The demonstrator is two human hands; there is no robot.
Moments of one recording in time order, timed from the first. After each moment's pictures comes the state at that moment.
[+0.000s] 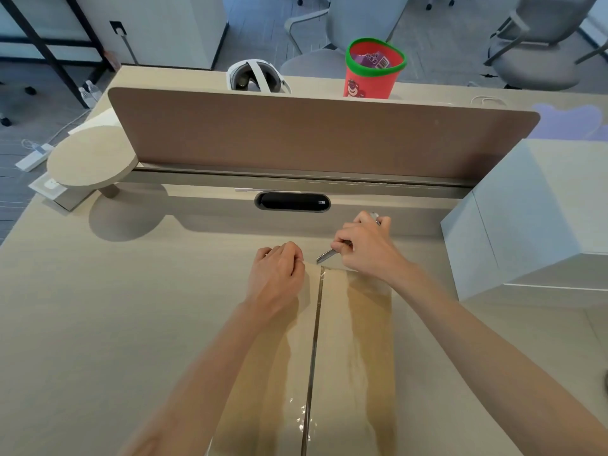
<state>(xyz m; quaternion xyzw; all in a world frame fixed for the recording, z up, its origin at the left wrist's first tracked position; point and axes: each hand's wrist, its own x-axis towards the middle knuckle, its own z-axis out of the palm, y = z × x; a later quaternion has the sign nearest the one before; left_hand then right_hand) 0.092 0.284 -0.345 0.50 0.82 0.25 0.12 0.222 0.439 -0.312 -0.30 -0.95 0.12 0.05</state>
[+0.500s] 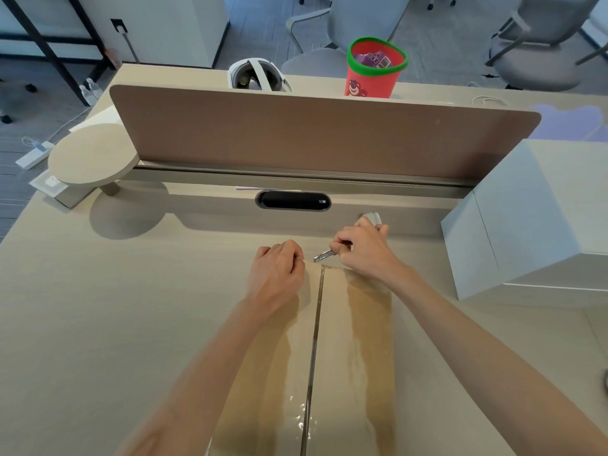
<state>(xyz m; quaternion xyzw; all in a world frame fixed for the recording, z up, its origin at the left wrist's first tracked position) 0.090 0.284 -0.343 0.50 0.82 0.26 0.12 0.219 0.434 -0.316 -0.35 -0.91 0.22 0.03</state>
